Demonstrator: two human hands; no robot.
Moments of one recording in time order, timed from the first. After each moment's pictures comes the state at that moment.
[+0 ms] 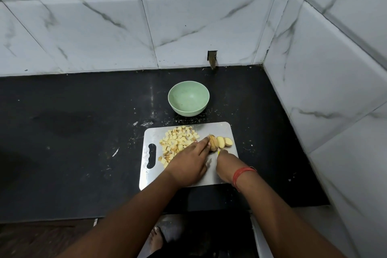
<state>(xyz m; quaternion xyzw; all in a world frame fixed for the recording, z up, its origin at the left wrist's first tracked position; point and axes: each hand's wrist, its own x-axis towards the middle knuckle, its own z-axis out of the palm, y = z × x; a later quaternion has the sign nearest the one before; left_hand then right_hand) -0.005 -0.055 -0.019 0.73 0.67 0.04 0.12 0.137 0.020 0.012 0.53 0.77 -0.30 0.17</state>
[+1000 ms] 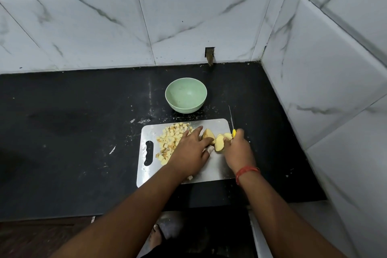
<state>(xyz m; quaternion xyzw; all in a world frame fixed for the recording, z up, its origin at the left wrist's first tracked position) 0.002 -0.035 -0.013 0.68 0.71 0.13 0.11 0.150 0.036 0.009 0.63 0.69 -0.33 -0.14</state>
